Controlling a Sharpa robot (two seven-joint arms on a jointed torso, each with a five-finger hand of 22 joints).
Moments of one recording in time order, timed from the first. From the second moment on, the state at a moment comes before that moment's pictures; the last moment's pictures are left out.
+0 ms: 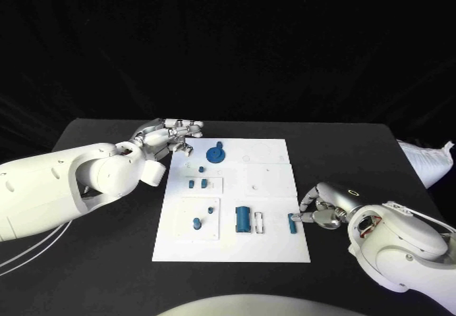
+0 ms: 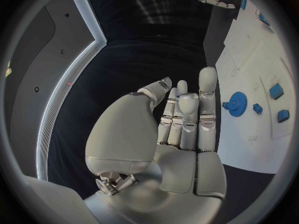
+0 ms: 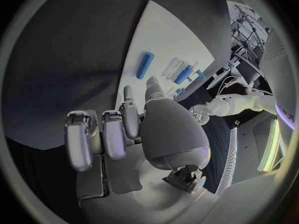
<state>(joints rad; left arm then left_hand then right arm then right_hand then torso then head) 1.20 -1.02 -0.04 1.61 0.04 -0.16 0.27 1.34 -0.11 0.44 -0.01 0.12 1.01 0.18 0.11 0.09 1.06 0.10 0.39 0.23 1.29 0.01 1.14 0.77 0.16 1.27 0.11 0.60 1.00 0.95 -1.08 0.02 1.98 -1.60 -0.31 -0.67 1.31 0.07 -0.19 0.16 0.16 1.04 0.10 0.19 0.39 1.43 0.02 1.23 1.45 1.47 -0.05 1.48 1.31 0.03 1.47 0.06 1.52 1.31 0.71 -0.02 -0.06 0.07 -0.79</state>
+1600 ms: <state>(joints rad) 1.20 -1.02 -0.05 1.61 0.04 -0.16 0.27 1.34 -0.11 0.44 -0.01 0.12 1.01 0.18 0.11 0.09 1.06 0.10 0.39 0.23 1.29 0.01 1.14 0.77 0.16 1.27 0.11 0.60 1.00 0.91 -0.95 0.02 1.93 -1.77 -0.19 -0.68 1.41 -0.01 -0.04 0.03 0.07 1.10 0.08 0.16 0.50 1.42 0.01 1.21 1.47 1.46 -0.06 1.48 1.31 0.03 1.47 0.05 1.52 1.31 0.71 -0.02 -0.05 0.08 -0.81</state>
